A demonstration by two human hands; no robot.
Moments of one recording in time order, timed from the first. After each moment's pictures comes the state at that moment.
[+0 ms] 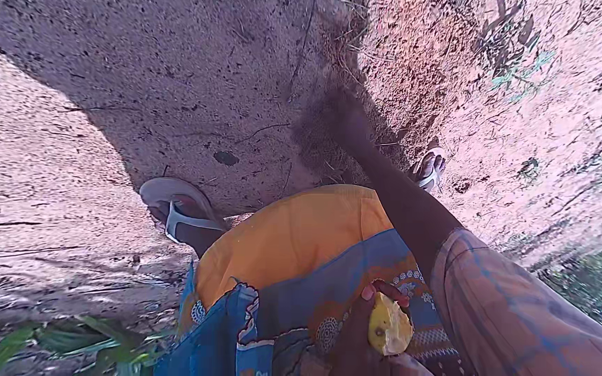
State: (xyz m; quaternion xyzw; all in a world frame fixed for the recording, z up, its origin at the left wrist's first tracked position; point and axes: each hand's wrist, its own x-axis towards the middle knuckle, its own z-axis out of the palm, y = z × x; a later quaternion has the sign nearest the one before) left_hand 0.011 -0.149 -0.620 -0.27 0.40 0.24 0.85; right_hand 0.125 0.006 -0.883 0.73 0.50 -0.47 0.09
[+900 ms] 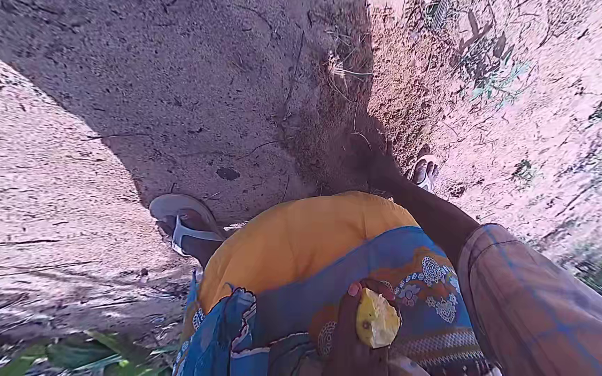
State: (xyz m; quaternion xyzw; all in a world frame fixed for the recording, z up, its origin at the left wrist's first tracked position) left_hand 0.013 -0.141 -0.622 -0.28 0.41 0.27 0.83; right_hand 0.222 -0.063 -0.875 0.52 0.61 -0.45 0.39
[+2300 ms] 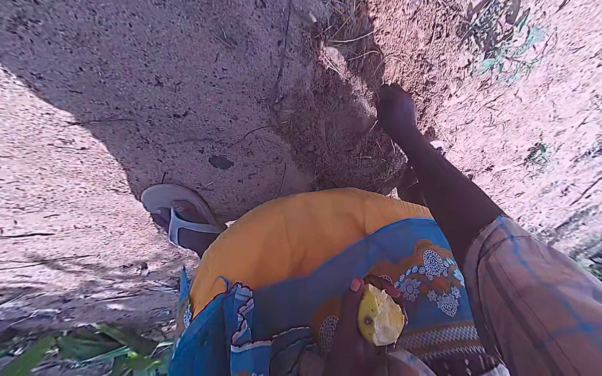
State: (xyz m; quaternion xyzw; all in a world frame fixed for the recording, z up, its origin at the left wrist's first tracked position) left_hand 0.015 -0.160 -0.622 -0.27 0.41 0.24 0.84; right_hand 0.223 0.019 -0.856 0.74 0.49 -0.39 0.23
